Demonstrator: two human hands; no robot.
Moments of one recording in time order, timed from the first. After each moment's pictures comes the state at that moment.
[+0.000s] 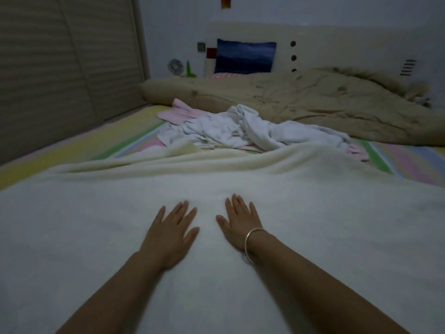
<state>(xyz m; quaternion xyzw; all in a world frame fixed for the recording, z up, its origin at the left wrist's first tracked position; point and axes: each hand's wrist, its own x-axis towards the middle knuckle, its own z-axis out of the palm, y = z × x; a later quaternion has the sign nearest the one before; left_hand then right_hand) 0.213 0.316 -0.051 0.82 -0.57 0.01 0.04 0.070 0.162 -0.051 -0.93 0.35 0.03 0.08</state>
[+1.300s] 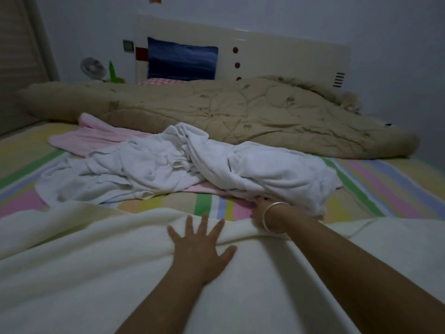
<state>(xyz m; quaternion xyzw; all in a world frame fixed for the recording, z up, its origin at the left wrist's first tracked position) 0.216 -0.008 -0.066 0.78 -0.62 -0.05 0.05 0.072 -0.185 -0.026 -0.83 0.55 0.14 0.01</state>
